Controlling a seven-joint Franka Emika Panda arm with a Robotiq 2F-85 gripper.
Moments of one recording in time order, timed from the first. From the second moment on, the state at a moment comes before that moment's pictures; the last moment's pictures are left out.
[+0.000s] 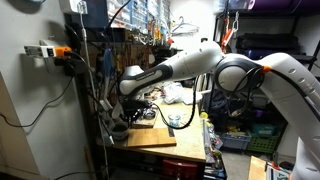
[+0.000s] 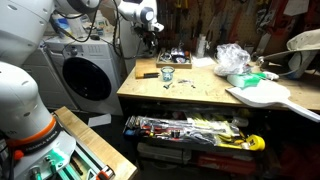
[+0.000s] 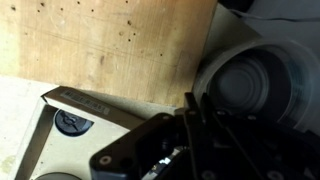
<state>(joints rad) 0.15 0.74 -0.02 -1.28 0.11 2.08 0.62</state>
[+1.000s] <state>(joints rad) 0.14 0.66 -0.02 -1.32 0.11 2.07 0.56</state>
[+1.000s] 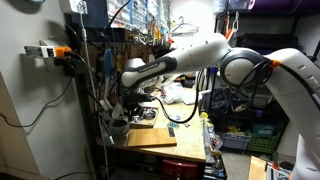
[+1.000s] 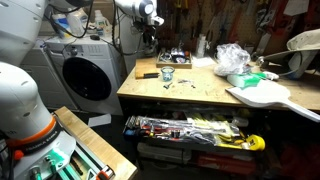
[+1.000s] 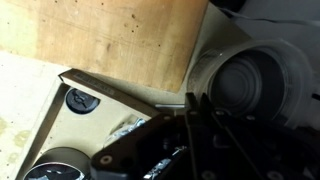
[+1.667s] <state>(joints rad) 0.07 0.36 -0.02 -1.75 0.11 2.09 0.31</state>
